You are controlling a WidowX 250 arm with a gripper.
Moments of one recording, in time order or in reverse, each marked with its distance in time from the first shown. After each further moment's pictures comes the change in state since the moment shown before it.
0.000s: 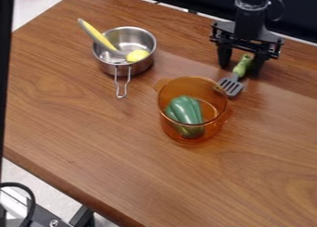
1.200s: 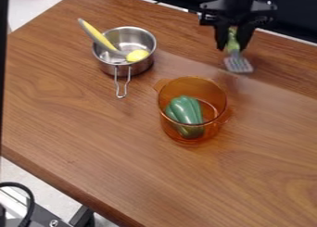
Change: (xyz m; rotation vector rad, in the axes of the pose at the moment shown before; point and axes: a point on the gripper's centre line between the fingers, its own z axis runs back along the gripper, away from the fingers) arm 0.012 0.038 0.038 0.103 -0.004 0.592
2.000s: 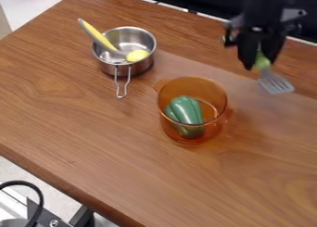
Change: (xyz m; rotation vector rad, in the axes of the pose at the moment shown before) arm -0.068 -0.022 0.014 -0.055 0.015 0.215
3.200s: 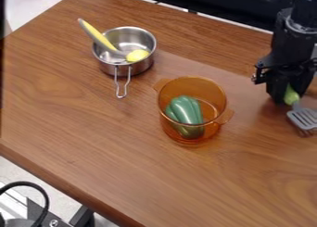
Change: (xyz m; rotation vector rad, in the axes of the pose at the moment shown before) arm -0.043 -0.032 -0.037 -0.008 0.056 -0.033
